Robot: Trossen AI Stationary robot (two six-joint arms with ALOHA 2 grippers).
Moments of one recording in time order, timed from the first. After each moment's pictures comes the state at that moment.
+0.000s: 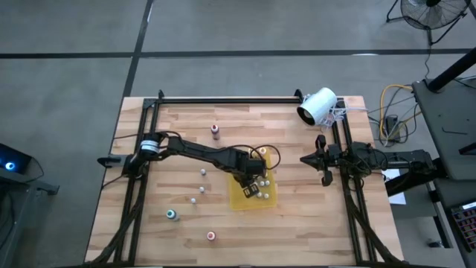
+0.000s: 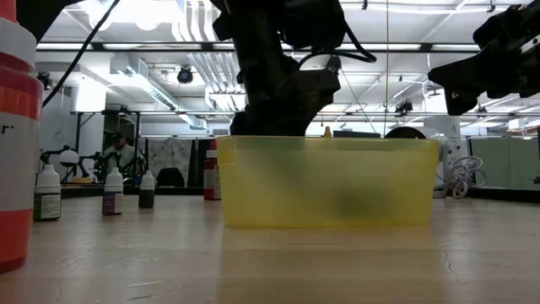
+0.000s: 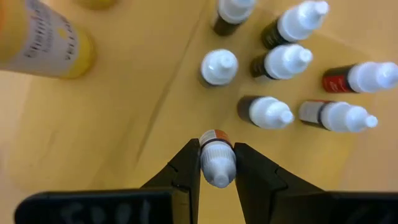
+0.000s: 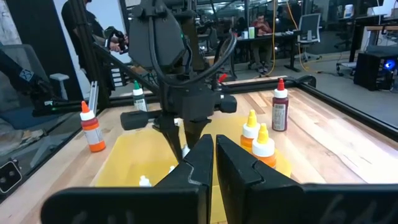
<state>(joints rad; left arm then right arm) -0.08 2.10 1.67 -0.78 -0.03 -0.53 0.03 0.03 0.01 0.01 0.03 0.15</state>
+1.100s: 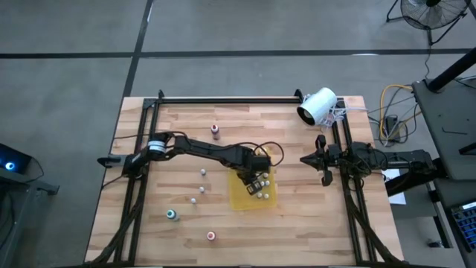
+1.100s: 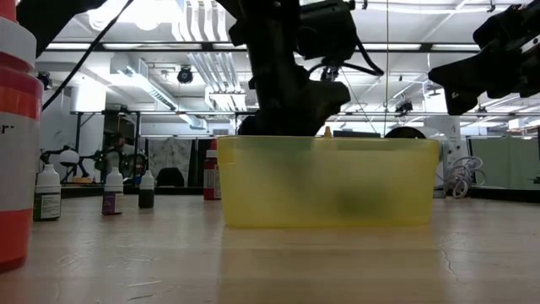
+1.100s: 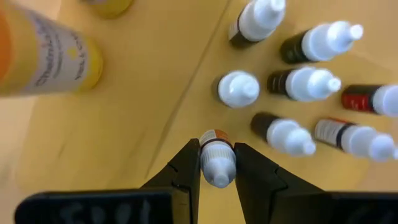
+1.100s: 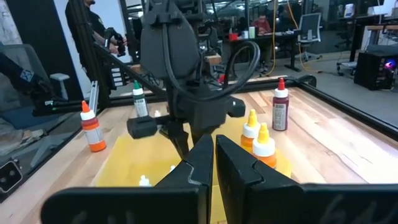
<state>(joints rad) -0.05 2.17 1.78 -0.87 -0.02 -0.52 0.03 0.03 0.01 0.01 0.03 0.15</state>
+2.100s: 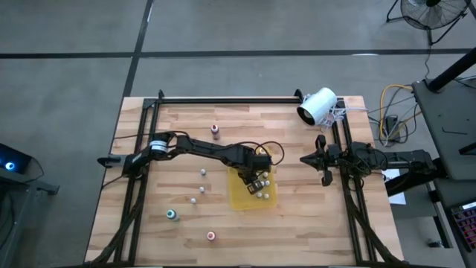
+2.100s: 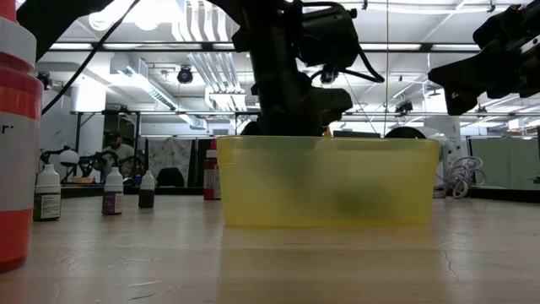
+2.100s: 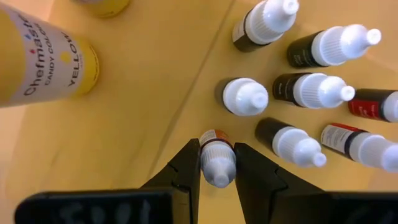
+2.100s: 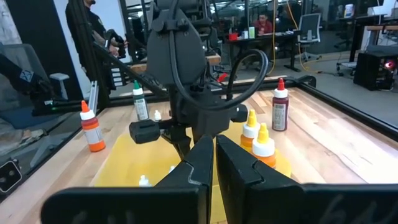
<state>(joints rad) -0.04 2.20 1.79 -0.86 0.00 -0.52 0.03 0.03 0.01 0.01 0.03 0.15</state>
